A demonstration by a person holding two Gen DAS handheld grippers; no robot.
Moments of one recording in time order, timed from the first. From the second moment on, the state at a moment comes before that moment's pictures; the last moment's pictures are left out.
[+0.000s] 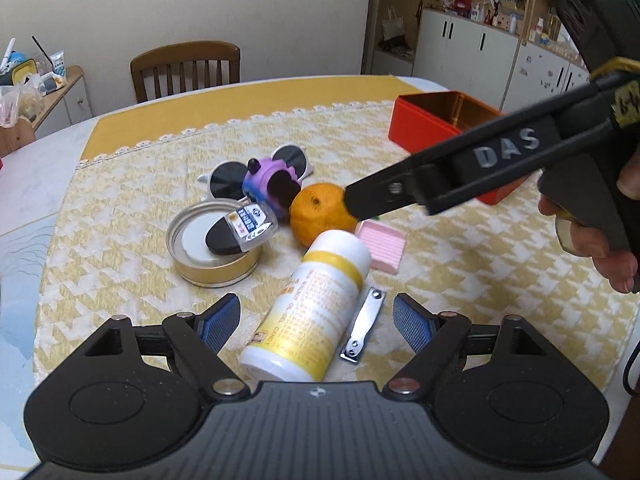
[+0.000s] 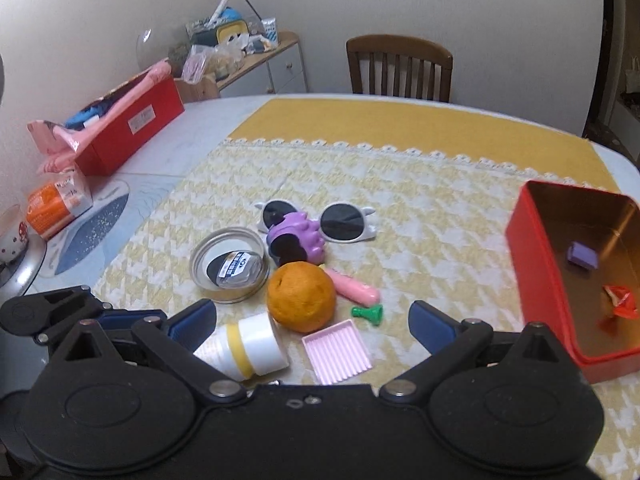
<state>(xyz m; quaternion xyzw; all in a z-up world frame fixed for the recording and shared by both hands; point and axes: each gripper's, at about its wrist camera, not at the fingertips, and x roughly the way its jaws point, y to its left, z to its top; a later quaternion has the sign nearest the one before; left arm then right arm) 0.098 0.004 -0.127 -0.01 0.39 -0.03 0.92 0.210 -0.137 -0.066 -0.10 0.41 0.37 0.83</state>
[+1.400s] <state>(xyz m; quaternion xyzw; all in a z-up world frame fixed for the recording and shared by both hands) 0.118 -0.001 -0.147 0.02 0.40 -0.05 0.91 0.230 -0.095 -0.098 -0.12 0.45 0.35 0.81</state>
